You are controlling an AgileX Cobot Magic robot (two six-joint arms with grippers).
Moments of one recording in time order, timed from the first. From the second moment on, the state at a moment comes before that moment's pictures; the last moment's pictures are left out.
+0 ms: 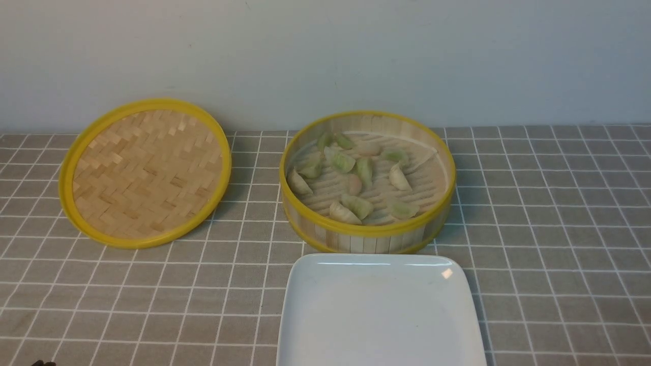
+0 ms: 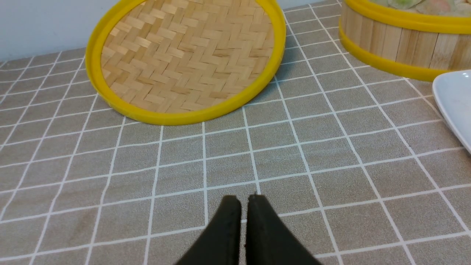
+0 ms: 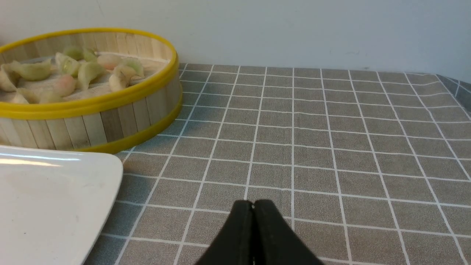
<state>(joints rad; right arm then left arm) 0.00 -0.02 0.02 0.13 0.39 -0.09 -0.08 -0.01 0.03 -0.09 0.37 0.17</state>
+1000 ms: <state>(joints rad) 0.00 0.19 -0.38 1.03 0.18 -0.26 -0.08 -0.01 0.03 -0.09 0.37 0.17</state>
